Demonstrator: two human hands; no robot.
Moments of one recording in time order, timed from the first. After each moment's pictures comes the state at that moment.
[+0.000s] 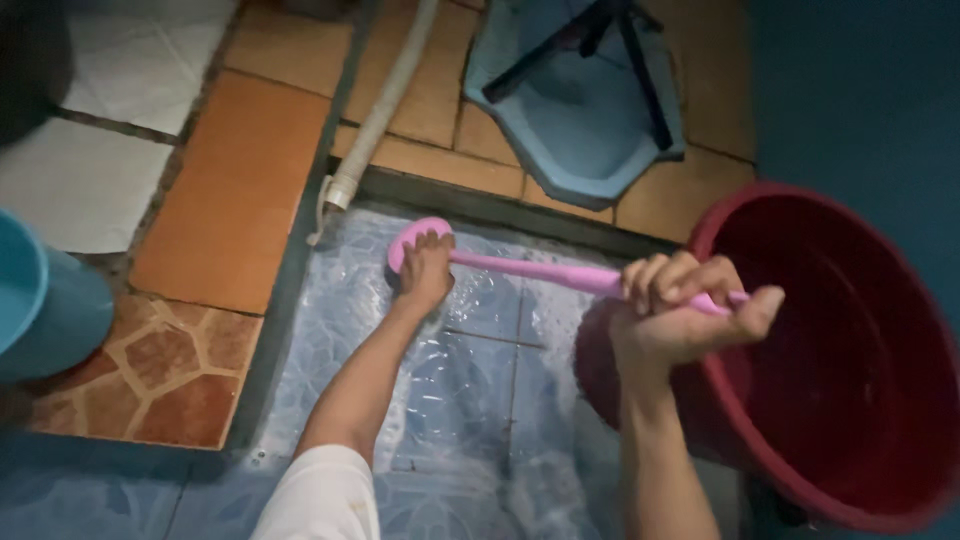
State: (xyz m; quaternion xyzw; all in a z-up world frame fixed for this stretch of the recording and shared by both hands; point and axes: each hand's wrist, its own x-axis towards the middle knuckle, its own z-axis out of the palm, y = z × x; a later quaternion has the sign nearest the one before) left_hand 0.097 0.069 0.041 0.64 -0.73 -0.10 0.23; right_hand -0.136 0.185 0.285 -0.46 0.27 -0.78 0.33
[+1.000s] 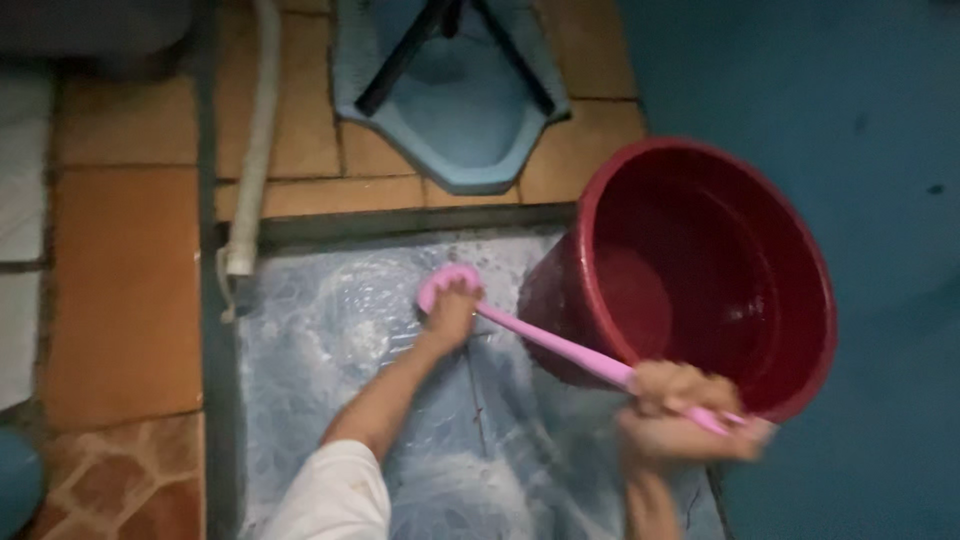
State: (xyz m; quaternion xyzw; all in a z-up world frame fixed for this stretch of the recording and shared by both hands) left_hand -0.057 0.065 -0.052 0.44 -0.87 -0.20 0.13; right_hand -0.202 0.288 0.282 -0.31 0.43 -0.84 0.09
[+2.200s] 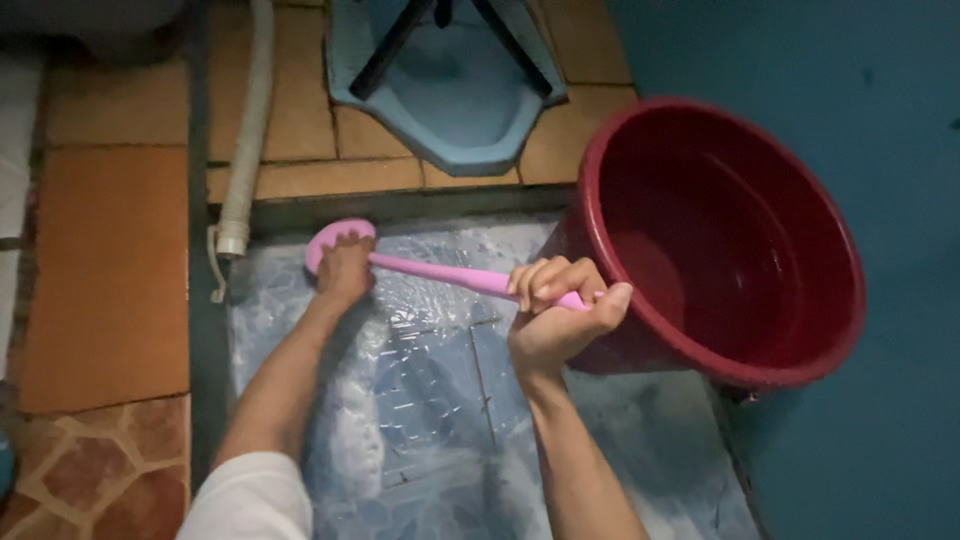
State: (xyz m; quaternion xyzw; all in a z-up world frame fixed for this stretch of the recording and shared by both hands) left_hand 0.114 -0.008 -0.032 0.55 -0.82 -0.10 0.09; right_hand -0.102 0.222 0.252 -0.29 0.27 -0.86 0.31
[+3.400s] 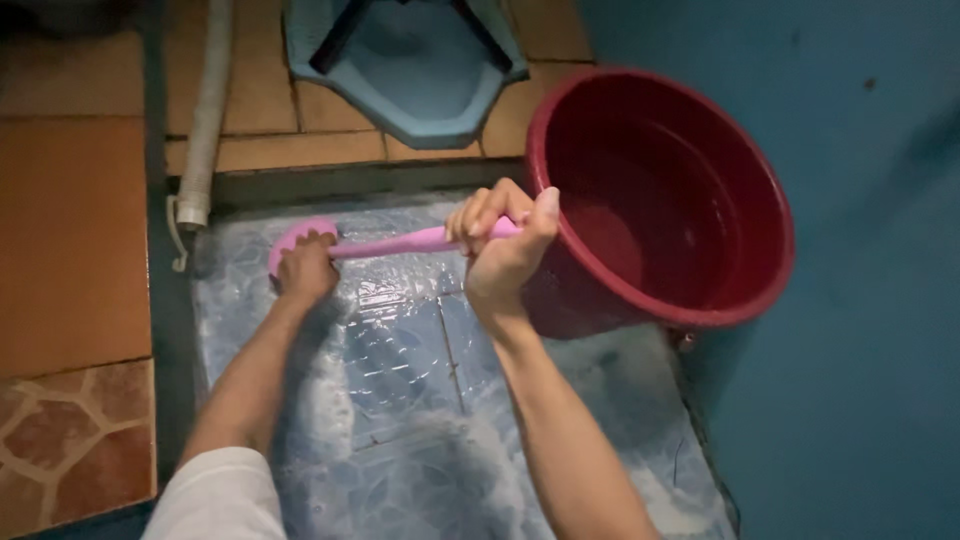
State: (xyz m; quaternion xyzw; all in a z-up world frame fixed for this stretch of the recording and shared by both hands) left_hand 0.108 0.060 -0.015 0.57 -0.80 -0.13 0.17; right_hand -0.113 0.239 0.298 -0.42 0.27 -0.80 0.33
